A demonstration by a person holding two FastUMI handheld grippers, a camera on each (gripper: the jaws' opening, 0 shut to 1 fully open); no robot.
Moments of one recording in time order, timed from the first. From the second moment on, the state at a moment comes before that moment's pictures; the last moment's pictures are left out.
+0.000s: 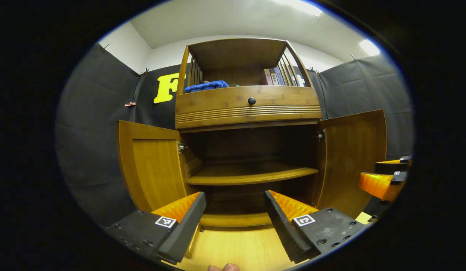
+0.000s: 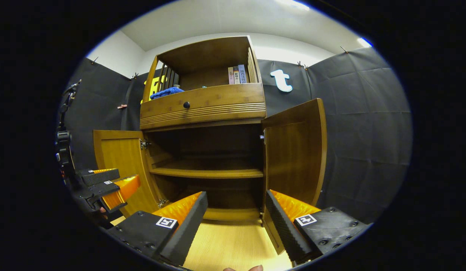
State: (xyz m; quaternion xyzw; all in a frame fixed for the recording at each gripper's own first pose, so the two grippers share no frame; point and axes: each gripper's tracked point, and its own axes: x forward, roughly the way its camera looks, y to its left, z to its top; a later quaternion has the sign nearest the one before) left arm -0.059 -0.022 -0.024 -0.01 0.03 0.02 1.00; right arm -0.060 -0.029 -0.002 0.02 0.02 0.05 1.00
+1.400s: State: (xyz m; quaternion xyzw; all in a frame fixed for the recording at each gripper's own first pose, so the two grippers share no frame) left arm -0.037 -0.040 -0.030 0.00 0.03 0.02 1.00; right arm -0.038 -0.045 -0.012 0.02 0.03 0.06 1.00
